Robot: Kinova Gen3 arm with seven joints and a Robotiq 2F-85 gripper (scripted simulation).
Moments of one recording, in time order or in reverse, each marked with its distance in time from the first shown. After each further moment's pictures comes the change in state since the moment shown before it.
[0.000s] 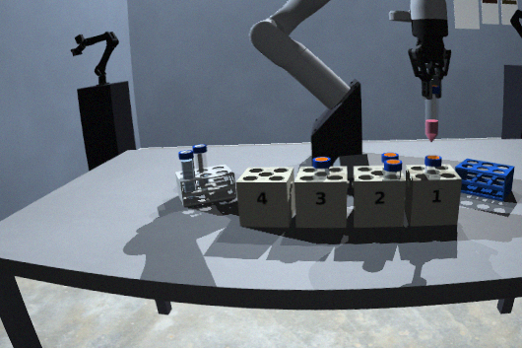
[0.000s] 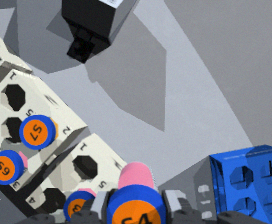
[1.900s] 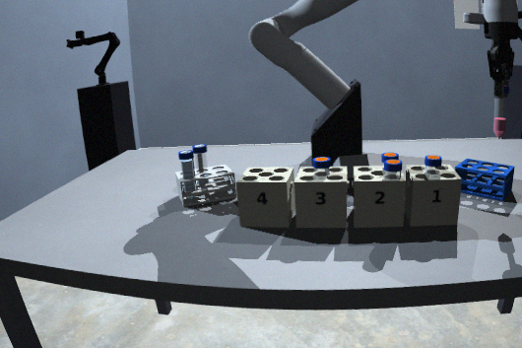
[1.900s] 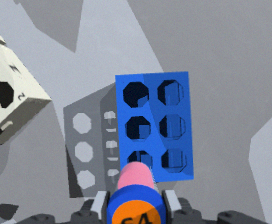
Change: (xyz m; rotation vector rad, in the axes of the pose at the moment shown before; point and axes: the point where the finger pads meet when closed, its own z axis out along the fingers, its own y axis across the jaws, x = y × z) arm -0.103 0.134 0.000 0.000 0.000 -0.096
